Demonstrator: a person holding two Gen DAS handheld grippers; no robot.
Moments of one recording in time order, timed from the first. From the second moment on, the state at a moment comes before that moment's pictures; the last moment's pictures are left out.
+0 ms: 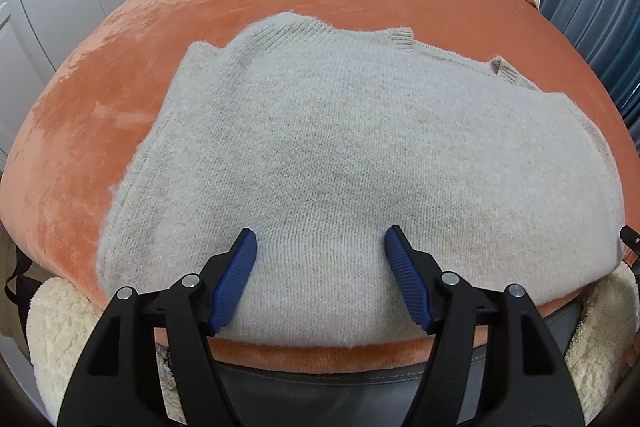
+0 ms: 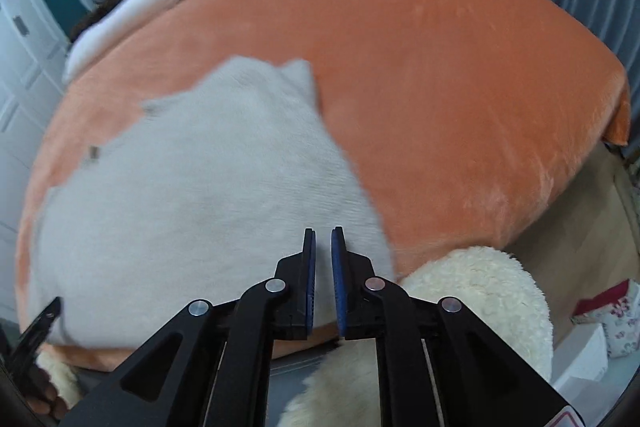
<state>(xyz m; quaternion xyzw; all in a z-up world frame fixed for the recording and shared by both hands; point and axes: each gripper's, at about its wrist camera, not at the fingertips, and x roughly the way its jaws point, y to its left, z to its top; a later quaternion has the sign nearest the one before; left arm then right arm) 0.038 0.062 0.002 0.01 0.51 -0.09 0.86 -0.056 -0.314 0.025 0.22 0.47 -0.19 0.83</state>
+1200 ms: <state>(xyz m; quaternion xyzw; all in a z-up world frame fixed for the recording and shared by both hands) 0.033 0.180 -0.021 -0.29 0.47 -0.04 0.83 0.122 -0.109 -0.005 0.05 0.56 -0.02 0.82</state>
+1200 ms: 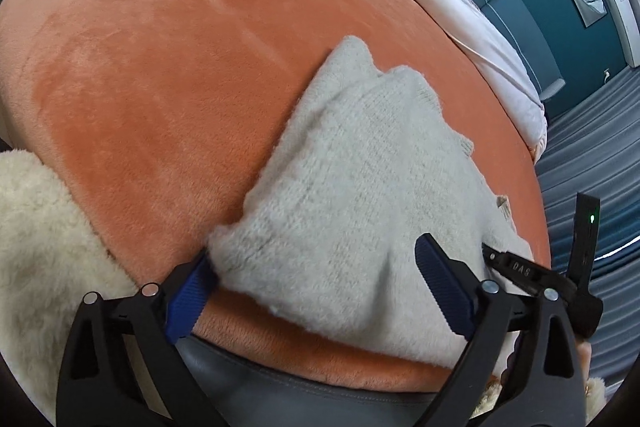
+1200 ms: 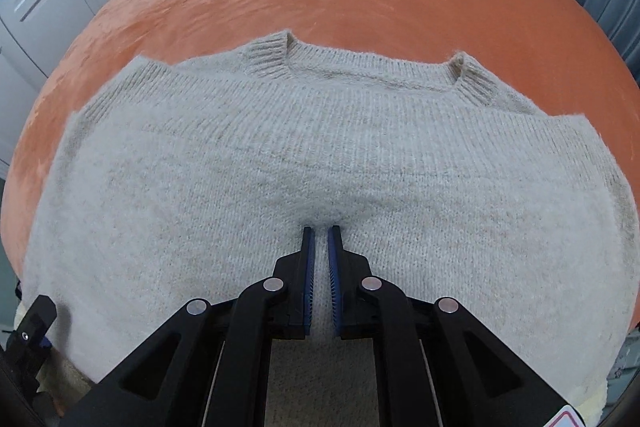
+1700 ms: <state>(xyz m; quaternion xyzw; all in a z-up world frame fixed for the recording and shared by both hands) 0.016 0.037 0.159 -0.13 0.34 -0.27 0.89 0.066 -0.187 0.033 0.24 0.48 0.04 0.84</state>
